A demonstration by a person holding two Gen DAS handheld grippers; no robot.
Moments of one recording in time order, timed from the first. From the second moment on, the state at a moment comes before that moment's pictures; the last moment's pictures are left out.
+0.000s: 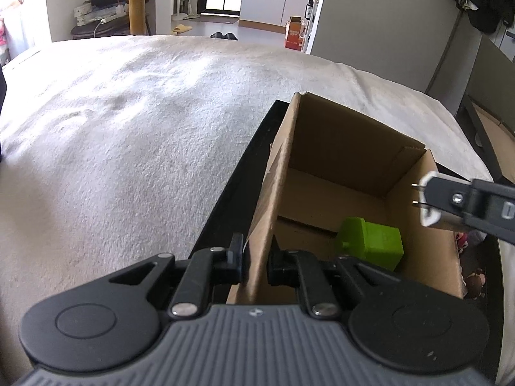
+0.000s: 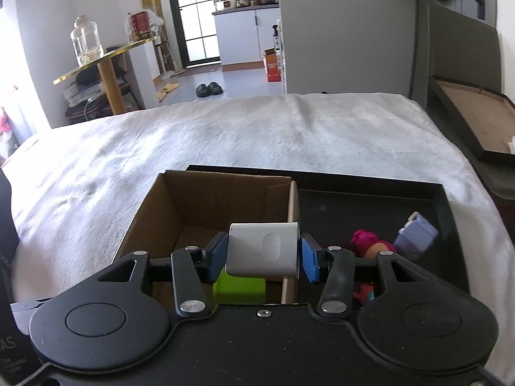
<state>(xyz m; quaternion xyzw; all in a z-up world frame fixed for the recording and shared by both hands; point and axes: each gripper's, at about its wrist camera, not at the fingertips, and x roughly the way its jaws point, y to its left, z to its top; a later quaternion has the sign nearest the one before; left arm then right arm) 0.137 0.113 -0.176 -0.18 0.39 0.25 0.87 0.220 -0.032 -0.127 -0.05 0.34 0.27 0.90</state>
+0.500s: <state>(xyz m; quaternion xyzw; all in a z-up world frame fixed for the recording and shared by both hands) 0.135 0.132 -0.178 -0.19 0.38 0.23 0.88 0.227 0.011 -0.141 -0.07 0.36 0.29 0.89</state>
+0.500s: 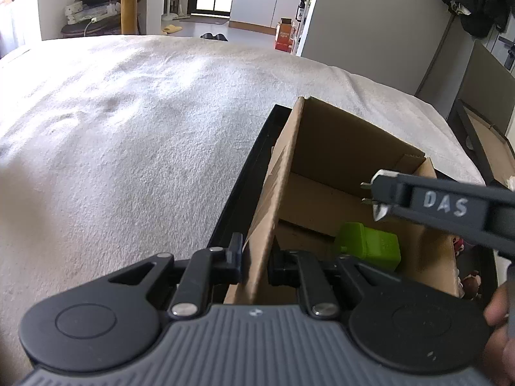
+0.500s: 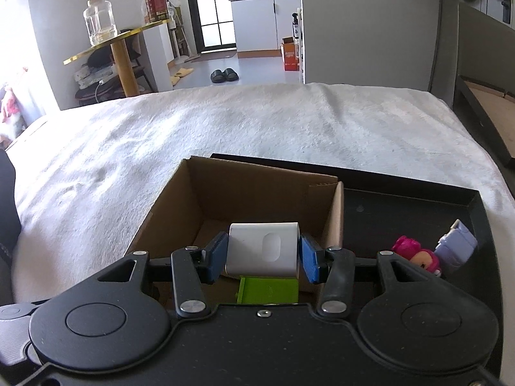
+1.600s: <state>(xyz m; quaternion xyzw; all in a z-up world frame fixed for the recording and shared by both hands) 0.138 0.113 -0.169 -0.13 0.38 0.24 0.88 0.209 -0.092 -0.106 -0.03 0.31 0.23 0.92</state>
